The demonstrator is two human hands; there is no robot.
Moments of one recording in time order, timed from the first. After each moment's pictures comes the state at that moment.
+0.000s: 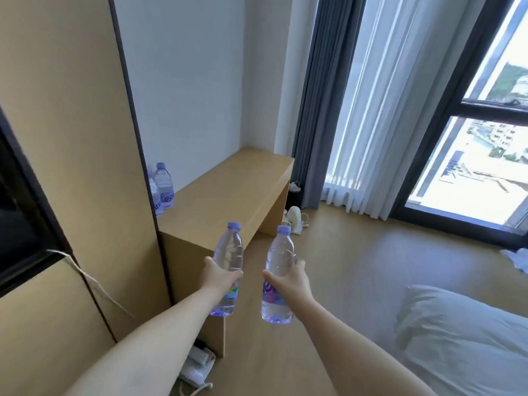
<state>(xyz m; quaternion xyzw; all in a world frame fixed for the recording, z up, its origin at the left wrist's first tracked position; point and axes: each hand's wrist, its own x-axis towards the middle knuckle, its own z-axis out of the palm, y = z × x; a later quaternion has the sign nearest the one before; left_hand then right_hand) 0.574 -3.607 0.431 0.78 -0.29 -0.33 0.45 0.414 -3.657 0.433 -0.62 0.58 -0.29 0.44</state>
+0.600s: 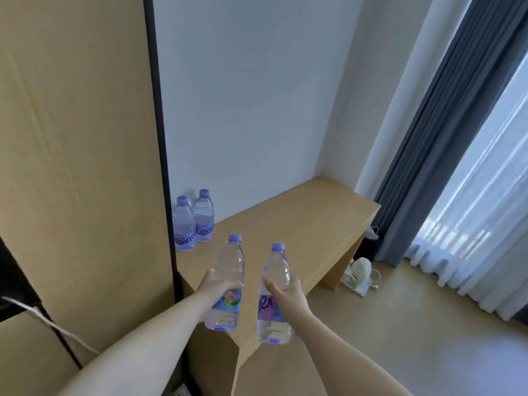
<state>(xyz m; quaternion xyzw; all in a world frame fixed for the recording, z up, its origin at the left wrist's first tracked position) 0.743 -3.808 0.413 0.73 -0.11 -0.40 0.54 0.598 -3.925 0.412 -0.67 0.47 -0.12 0.57</state>
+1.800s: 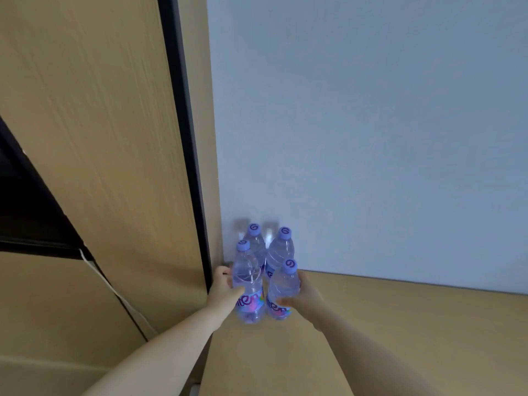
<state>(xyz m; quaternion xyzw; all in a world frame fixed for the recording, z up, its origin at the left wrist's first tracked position) 0.870 -3.906 0.375 0.77 0.18 -0.07 0.61 0.882 -4.106 0.389 -0.82 0.02 0.16 0.54</state>
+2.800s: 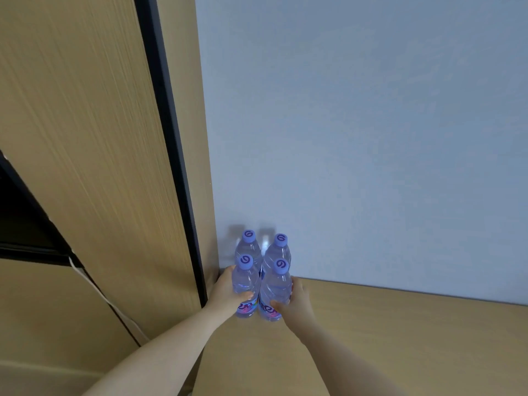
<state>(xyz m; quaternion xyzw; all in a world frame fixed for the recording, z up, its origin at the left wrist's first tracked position) 0.889 -3.918 0.386 0.84 0.06 -0.04 0.54 0.895 -4.094 0.352 -0.83 0.06 0.11 0.54</state>
